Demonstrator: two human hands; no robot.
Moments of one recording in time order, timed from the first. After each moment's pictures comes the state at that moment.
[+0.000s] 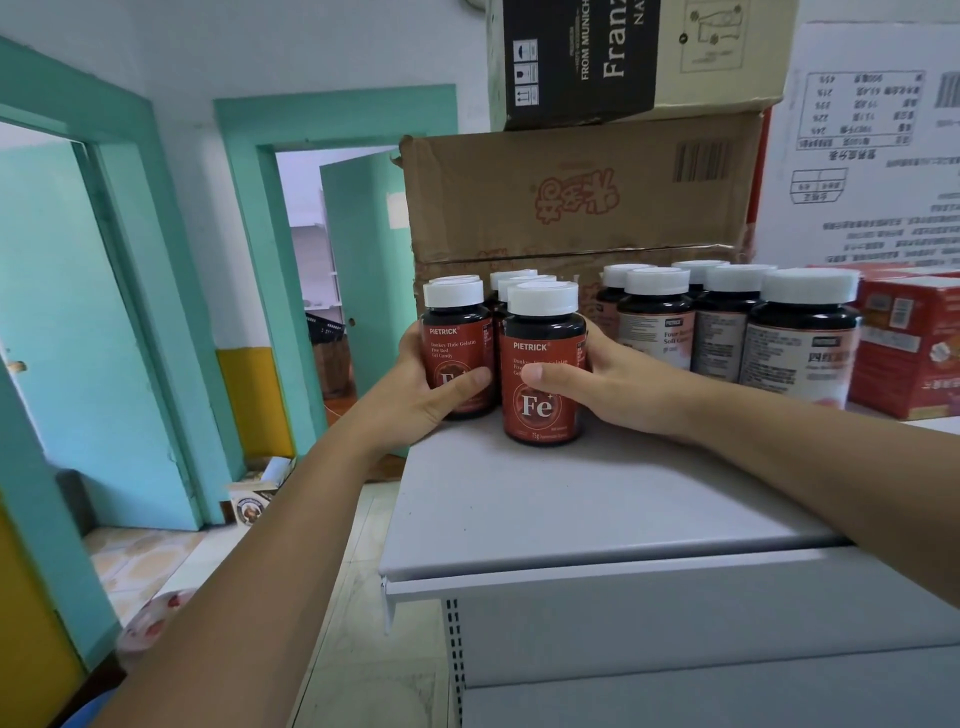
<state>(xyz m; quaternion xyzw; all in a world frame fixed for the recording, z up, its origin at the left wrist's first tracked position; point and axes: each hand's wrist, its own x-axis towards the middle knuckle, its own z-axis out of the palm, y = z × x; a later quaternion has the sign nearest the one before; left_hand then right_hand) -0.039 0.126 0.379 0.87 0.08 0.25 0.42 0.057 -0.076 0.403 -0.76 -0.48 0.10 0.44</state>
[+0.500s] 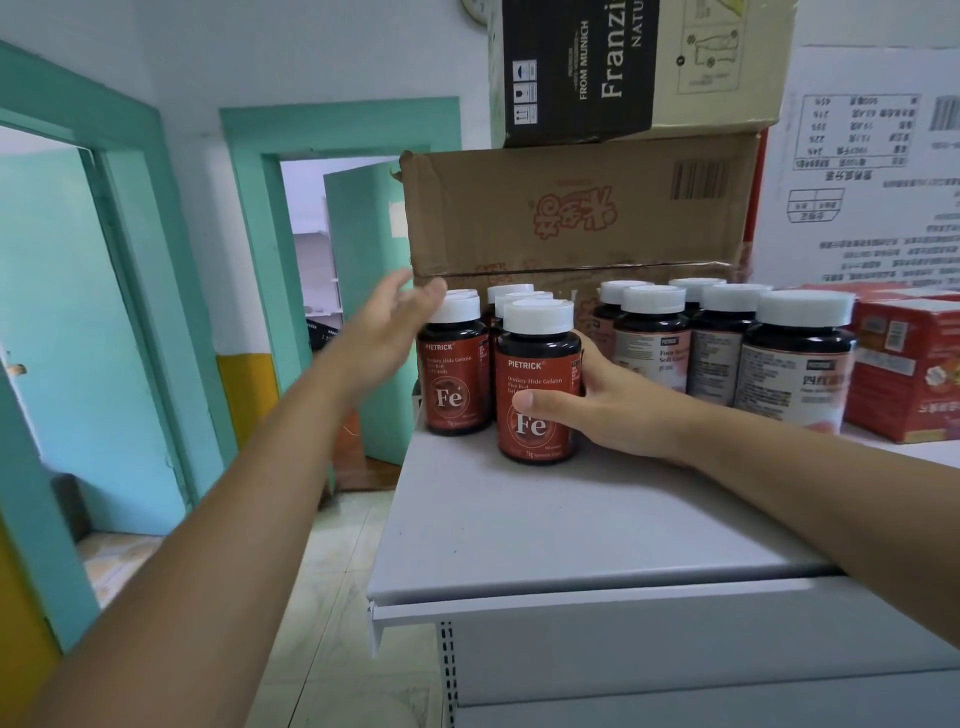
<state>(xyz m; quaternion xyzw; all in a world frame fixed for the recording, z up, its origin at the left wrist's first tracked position) -0.050 0.126 0.430 0.86 0.10 0.32 0.39 0.060 -0.076 0.402 -0.76 -0.47 0.10 0.44</state>
